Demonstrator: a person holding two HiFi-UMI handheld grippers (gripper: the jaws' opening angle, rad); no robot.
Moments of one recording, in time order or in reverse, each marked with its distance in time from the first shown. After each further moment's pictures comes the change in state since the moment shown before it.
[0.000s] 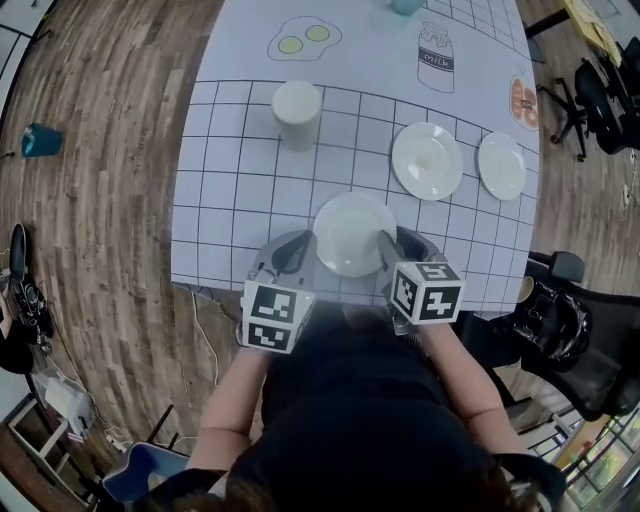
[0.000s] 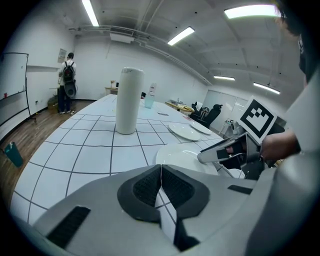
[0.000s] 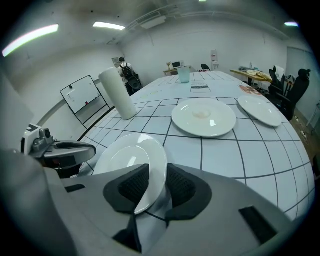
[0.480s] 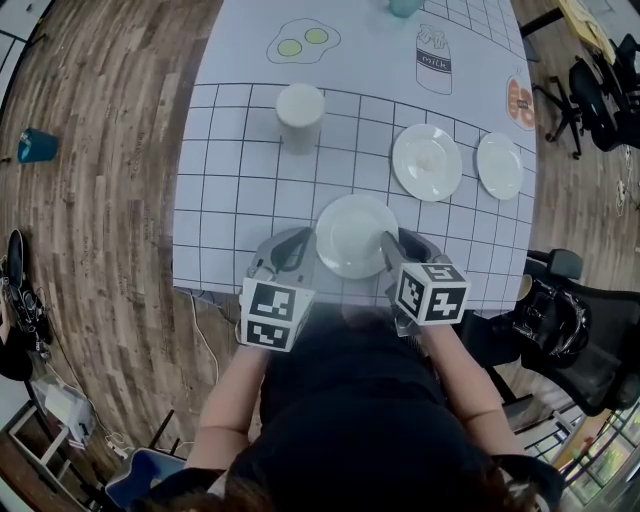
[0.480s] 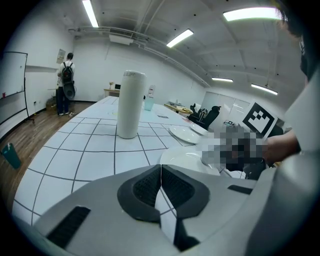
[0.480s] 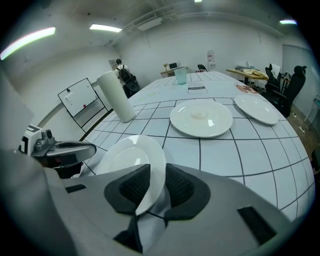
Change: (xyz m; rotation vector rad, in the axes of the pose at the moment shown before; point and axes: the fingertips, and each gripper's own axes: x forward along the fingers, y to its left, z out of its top) left arm -0.001 0.008 0.009 0.009 -0.020 -0.020; right arm -0.005 0.000 0.001 0.037 -0.011 -0.013
